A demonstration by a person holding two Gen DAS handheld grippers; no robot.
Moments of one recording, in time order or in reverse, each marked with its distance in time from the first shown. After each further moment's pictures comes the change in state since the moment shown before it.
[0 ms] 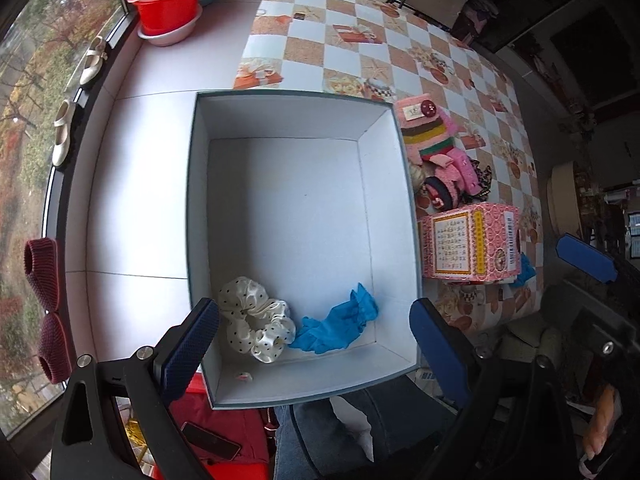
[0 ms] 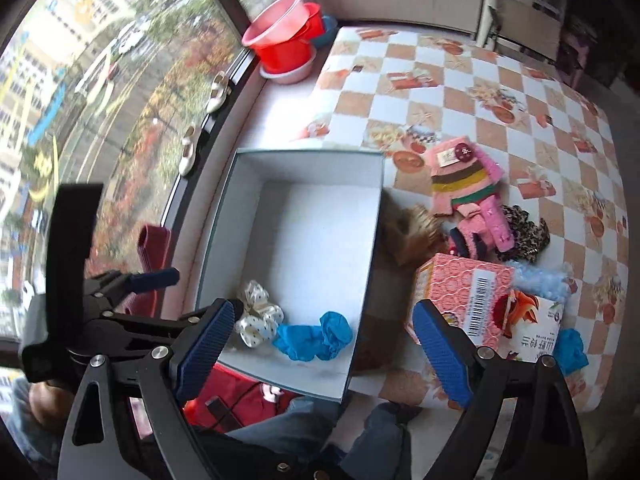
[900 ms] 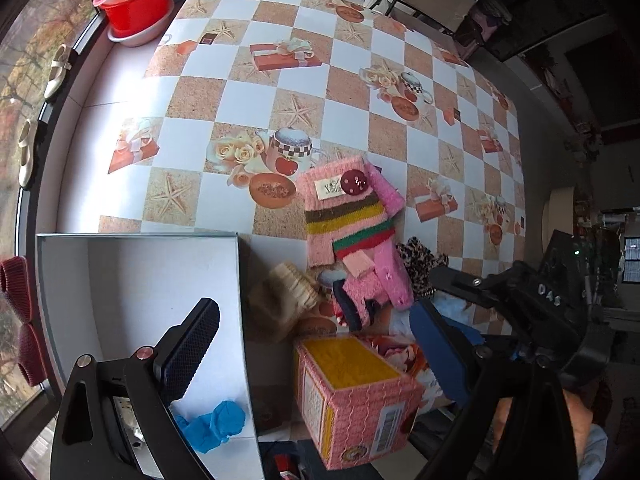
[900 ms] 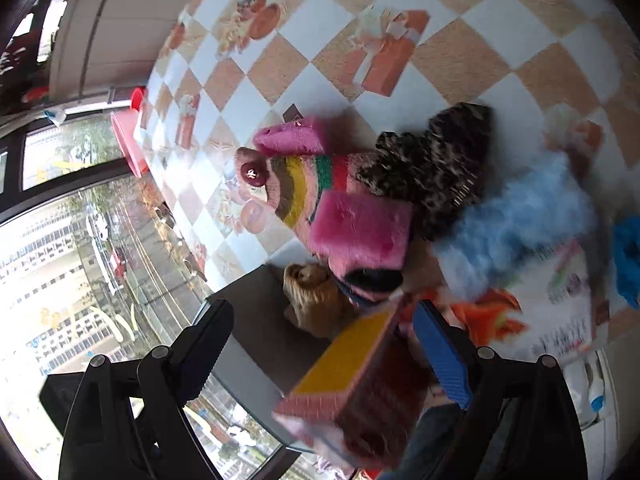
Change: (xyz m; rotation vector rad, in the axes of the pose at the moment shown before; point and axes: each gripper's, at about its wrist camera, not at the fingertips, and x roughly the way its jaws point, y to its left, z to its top) left arm 0.062 -0.139 0.150 -0.040 0.052 -0.041; right arm 0.108 -0.280 0.050 0.891 0.235 0.327
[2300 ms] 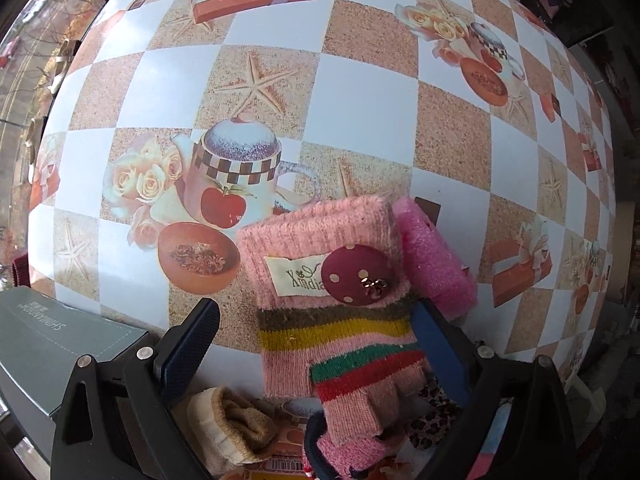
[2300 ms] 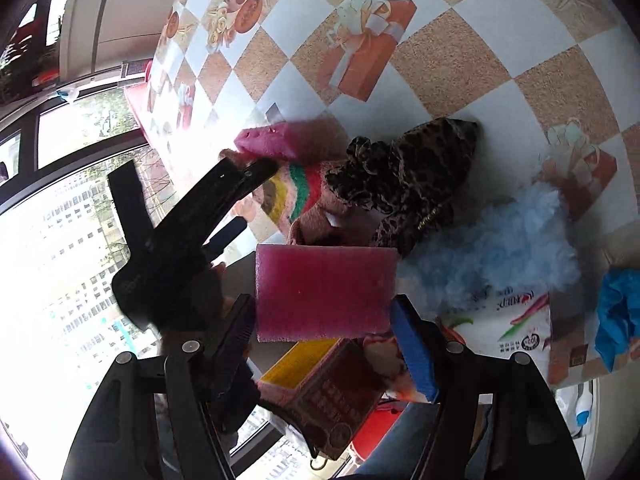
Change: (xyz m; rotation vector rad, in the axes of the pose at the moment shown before) left arm 0.172 -0.051 0.081 -0.071 0.078 0.228; right arm -0.010 -0.052 0.025 -0.050 0.131 0.099
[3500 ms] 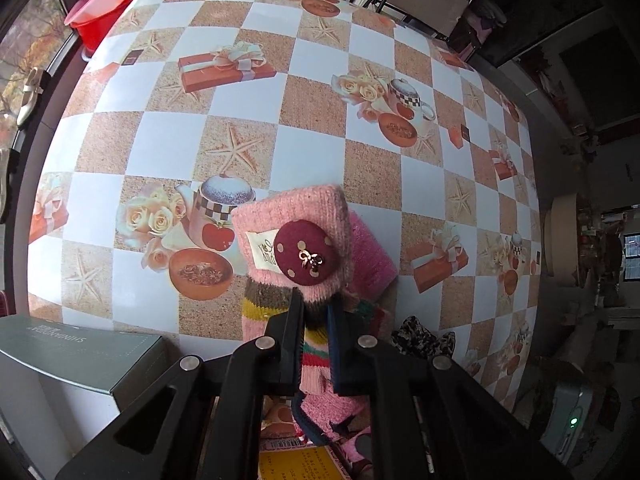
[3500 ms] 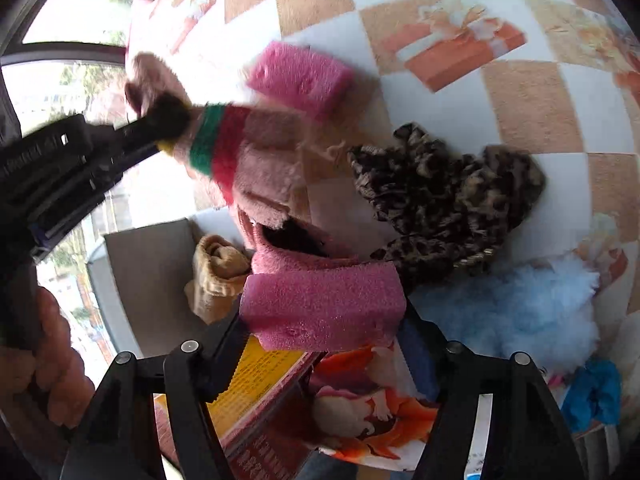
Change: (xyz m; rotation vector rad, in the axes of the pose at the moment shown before) left arm -0.057 0.019 -0.012 0.074 -0.129 -0.244; right arm 0.067 0.042 -0.016 -0.349 -0.055 -0.322
